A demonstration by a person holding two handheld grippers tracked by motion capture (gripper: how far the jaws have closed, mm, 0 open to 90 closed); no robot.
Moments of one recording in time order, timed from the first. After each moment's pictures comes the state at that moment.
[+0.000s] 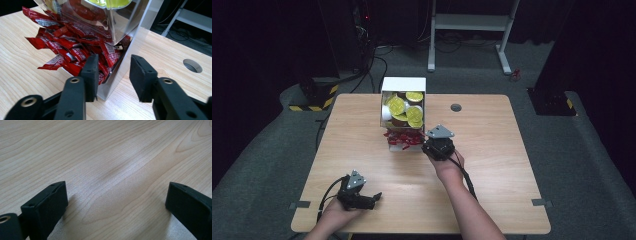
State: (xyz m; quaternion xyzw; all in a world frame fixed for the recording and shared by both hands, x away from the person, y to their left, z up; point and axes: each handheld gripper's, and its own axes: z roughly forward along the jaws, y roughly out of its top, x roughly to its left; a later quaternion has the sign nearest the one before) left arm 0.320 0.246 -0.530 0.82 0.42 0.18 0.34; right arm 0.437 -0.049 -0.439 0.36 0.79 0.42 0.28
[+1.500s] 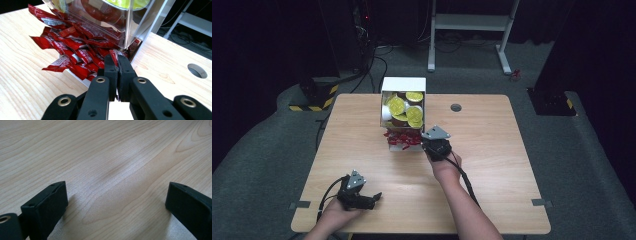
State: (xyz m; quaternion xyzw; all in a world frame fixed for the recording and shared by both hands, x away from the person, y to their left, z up) left arm 0.320 0.246 -0.530 0.82 0.42 0.18 0.35; right arm 0.435 -0.042 -0.442 0.35 0.79 0.42 0.27
